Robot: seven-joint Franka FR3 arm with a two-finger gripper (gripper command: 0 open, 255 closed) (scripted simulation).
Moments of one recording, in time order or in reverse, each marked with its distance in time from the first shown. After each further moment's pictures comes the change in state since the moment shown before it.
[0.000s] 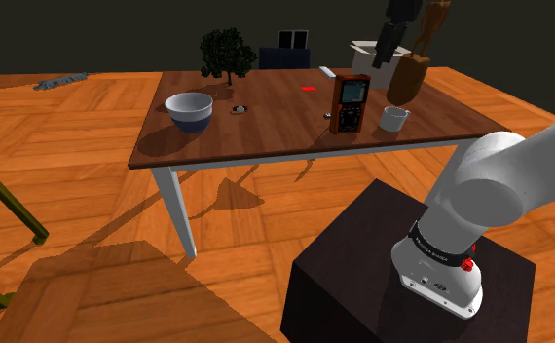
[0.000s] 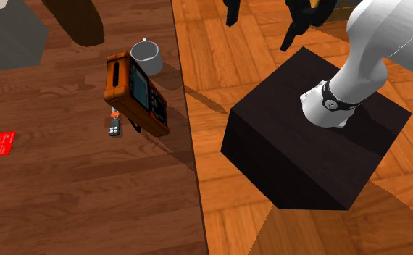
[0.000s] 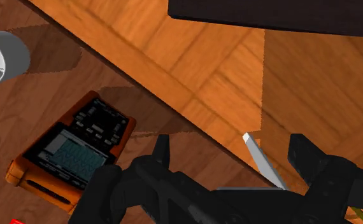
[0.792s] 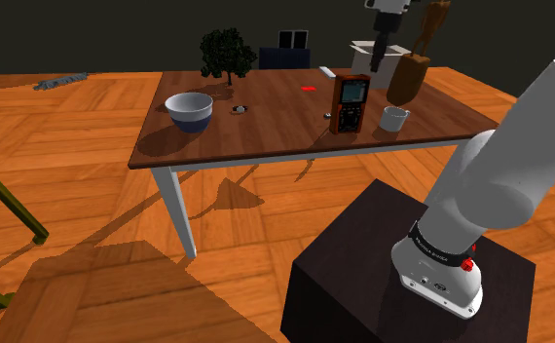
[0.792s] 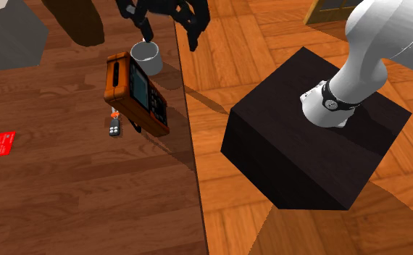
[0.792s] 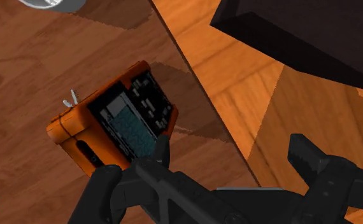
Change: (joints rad) arm 0.120 0.512 -0.354 0.332 0.131 0.071 -0.646
